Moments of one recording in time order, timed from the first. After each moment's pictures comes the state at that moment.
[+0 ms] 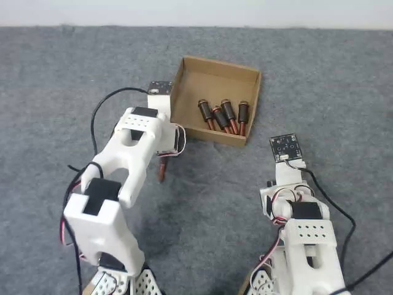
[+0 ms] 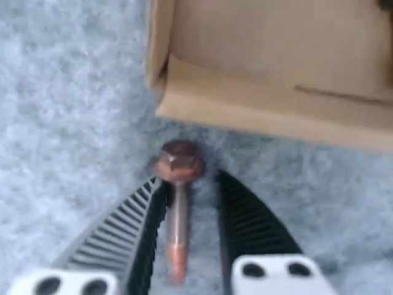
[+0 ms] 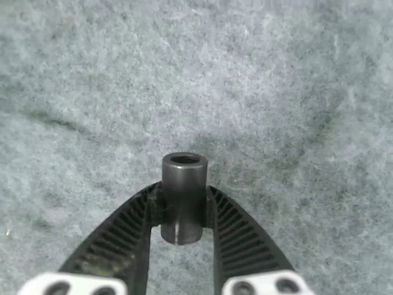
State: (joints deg) left arm 4.5 18.8 18.2 61.8 13.9; right arm -4.0 -56.5 80.9 47.9 9.5
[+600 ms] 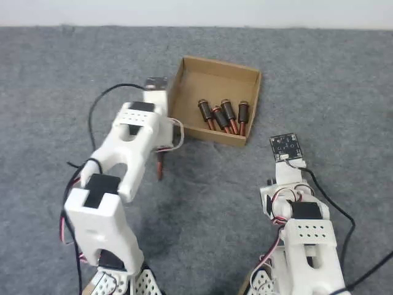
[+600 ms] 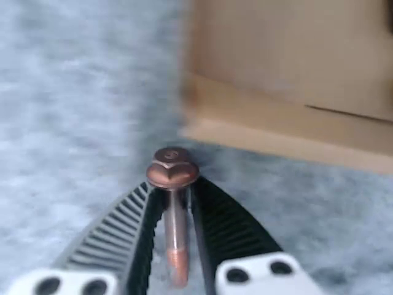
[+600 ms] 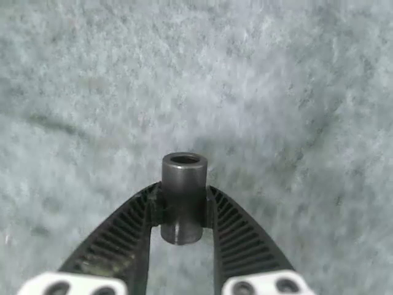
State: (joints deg) left arm 2.5 20.6 14.6 63.7 14.3; right arm -4.0 -56.5 81.1 44.7 9.5
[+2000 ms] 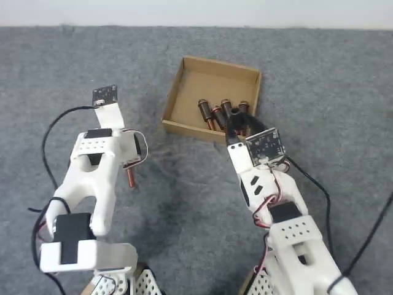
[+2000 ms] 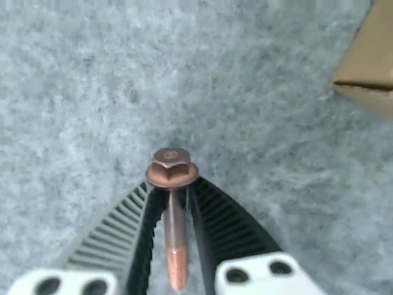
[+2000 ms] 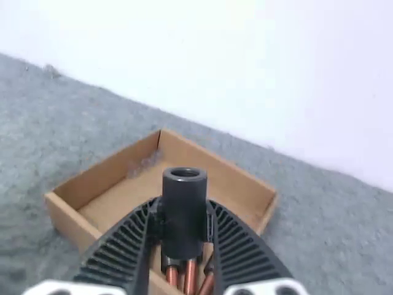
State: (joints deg) left arm -11.1 -2.1 41.3 49.5 13.8; right arm -20.7 -51.4 81.8 -11.6 9.5
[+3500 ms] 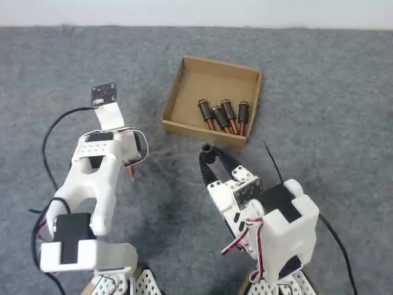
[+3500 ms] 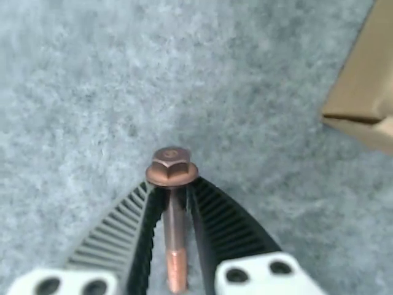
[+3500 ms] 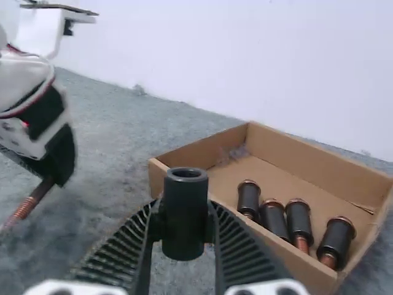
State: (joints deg) left arm -10.9 -2.1 43.8 40.4 13.7; right arm -33.8 19.3 91.2 -98.8 4.1
